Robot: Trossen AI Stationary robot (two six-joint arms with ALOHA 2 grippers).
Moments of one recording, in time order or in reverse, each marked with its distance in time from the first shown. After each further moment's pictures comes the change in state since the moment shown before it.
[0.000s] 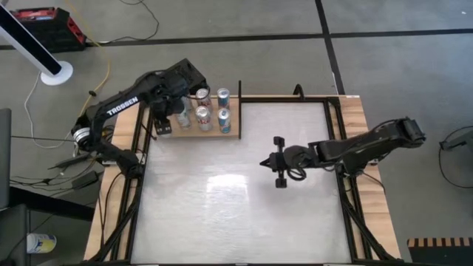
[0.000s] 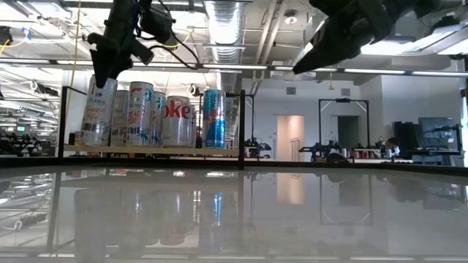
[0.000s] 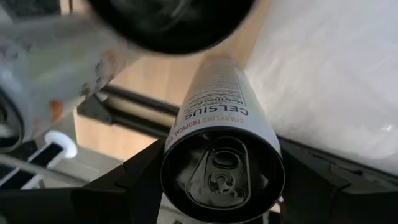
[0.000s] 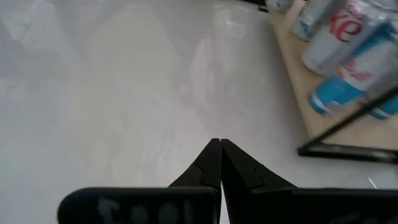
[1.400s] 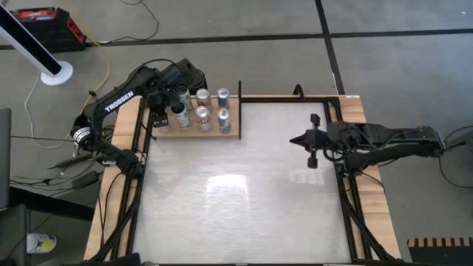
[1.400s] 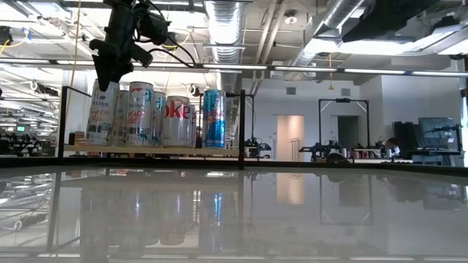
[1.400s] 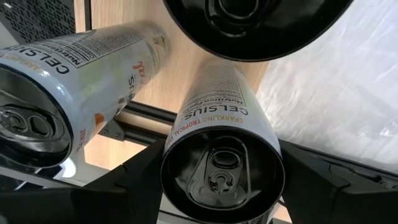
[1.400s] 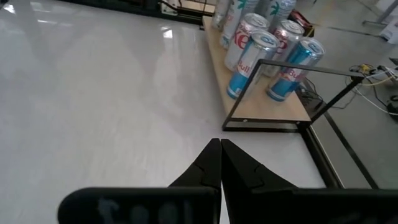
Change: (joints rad) left arm 0.123 -0.001 0.011 0.119 0.046 0.178; right arm -0.142 -0.504 0.000 -0.390 0.000 -0.061
